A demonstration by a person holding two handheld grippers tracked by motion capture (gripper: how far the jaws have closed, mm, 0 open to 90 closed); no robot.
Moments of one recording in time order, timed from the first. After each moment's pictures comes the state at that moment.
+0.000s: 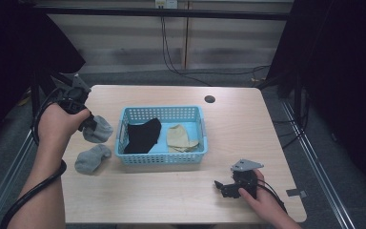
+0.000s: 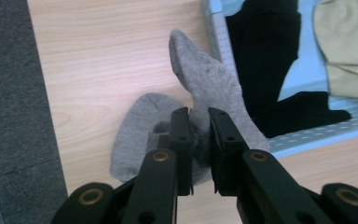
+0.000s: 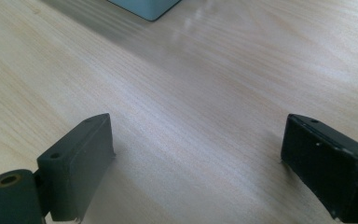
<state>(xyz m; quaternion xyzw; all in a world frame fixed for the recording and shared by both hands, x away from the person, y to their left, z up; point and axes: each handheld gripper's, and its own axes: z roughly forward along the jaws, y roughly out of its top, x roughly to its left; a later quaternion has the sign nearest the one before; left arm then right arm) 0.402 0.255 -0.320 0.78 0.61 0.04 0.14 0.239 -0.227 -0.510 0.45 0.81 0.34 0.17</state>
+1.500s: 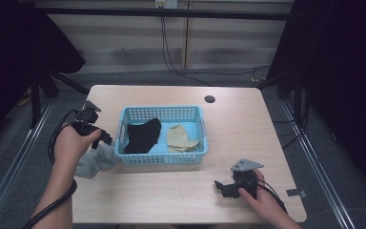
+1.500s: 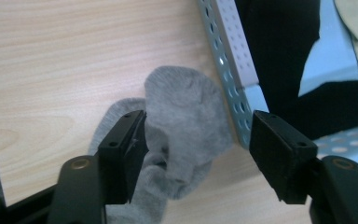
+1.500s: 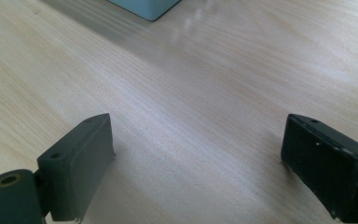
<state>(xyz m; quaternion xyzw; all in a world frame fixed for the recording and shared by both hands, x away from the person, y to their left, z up) 0.384 0.244 -0.387 0.80 0.57 0.04 0.17 0.239 -0.227 -0.510 0.45 0.81 0.34 0.17</state>
